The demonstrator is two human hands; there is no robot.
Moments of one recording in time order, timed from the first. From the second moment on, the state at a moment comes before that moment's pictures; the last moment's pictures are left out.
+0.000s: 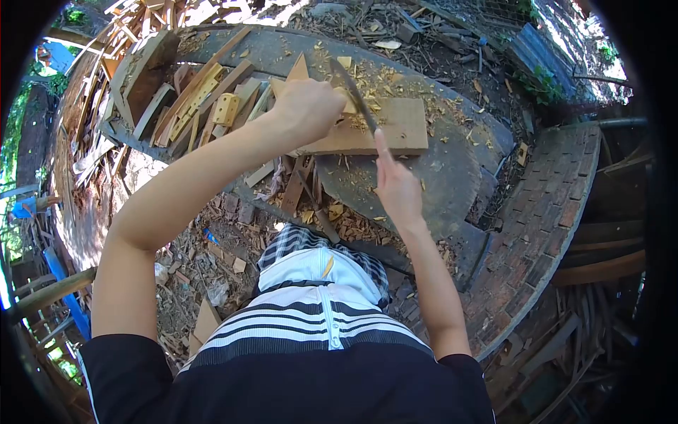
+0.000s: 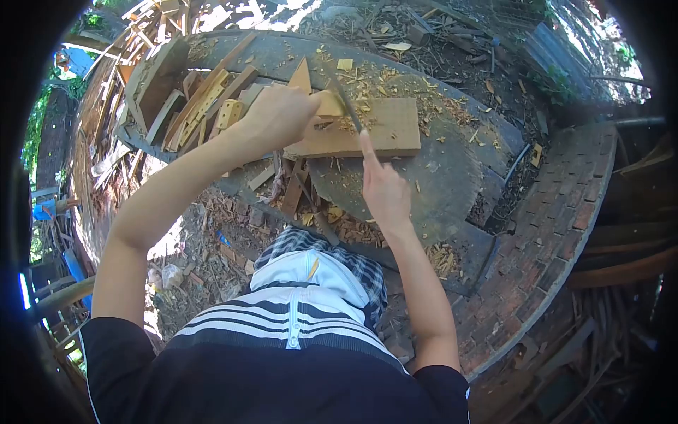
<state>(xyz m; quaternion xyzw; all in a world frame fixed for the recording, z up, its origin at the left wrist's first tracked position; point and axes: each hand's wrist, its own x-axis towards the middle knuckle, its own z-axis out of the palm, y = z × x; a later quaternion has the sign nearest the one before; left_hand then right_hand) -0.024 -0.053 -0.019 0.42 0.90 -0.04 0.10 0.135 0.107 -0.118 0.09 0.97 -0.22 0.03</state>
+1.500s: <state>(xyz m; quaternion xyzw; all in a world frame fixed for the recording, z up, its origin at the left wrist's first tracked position) -0.025 -0.057 -0.020 0.44 0.89 -0.07 0.09 0.129 0.104 -0.112 0.08 0.96 -0.25 -0.03</state>
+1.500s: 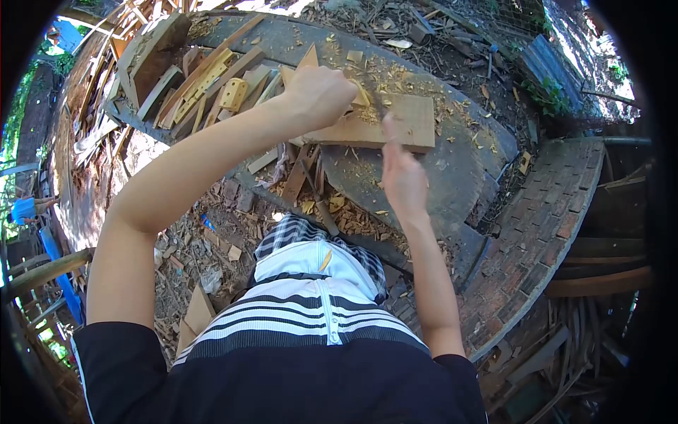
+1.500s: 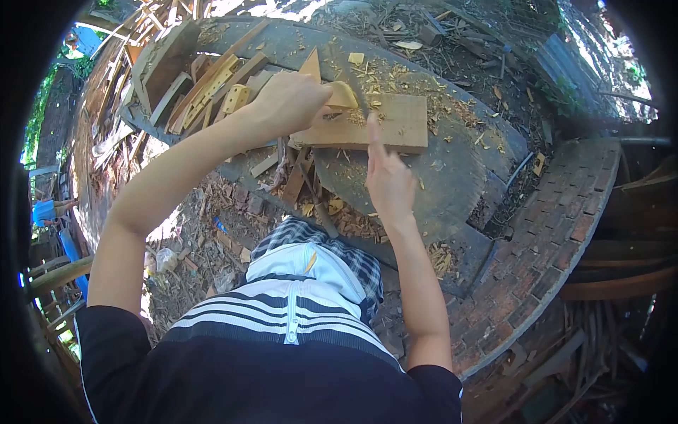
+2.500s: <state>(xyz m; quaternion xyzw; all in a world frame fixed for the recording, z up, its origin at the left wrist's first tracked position) -0.021 -0.056 -0.012 0.44 0.89 -0.06 0.07 0.132 0.100 -0.111 0.07 0.98 -0.19 0.01</state>
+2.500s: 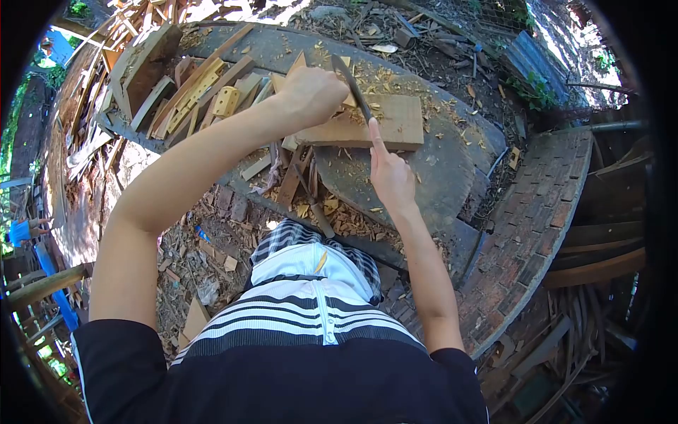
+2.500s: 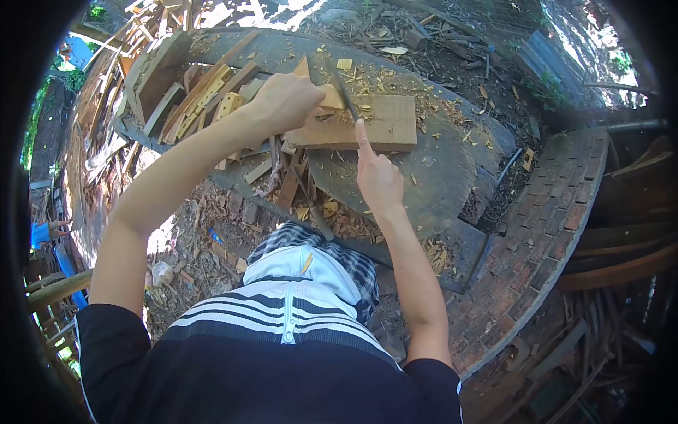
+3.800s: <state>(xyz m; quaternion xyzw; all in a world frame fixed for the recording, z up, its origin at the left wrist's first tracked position) -0.007 -0.080 -0.029 0.42 0.91 0.00 0.04 0.123 0.098 -0.111 0.11 0.97 -0.20 0.07</state>
